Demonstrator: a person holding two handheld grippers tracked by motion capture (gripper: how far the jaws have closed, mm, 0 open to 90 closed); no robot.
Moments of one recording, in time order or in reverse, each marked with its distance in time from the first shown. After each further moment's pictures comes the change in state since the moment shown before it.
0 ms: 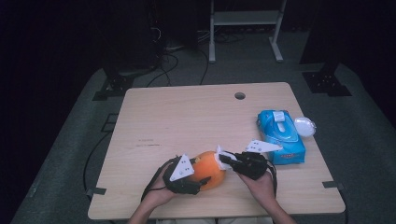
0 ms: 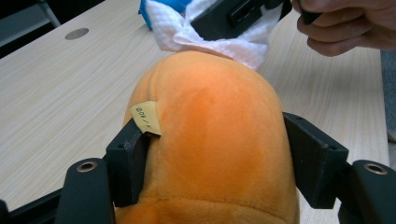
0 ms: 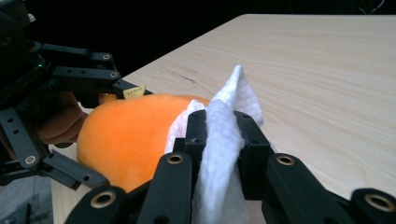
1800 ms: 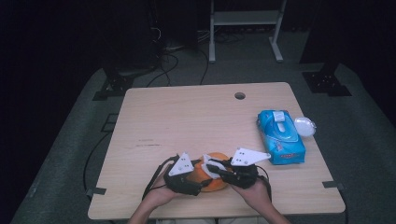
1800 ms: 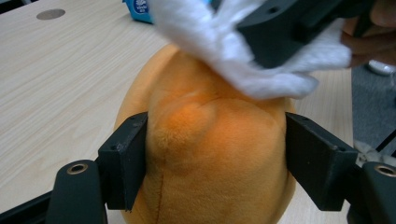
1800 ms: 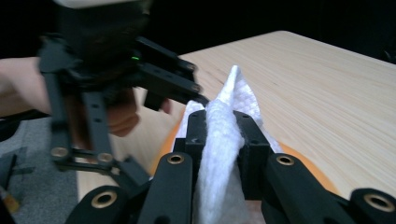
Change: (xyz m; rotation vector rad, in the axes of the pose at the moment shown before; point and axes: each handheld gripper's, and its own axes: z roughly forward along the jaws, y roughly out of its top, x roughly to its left) left arm 0.003 -0.001 0.002 0.002 -0.082 -0.109; right arm 0.051 0.014 0.006 0.030 0.053 -0.263
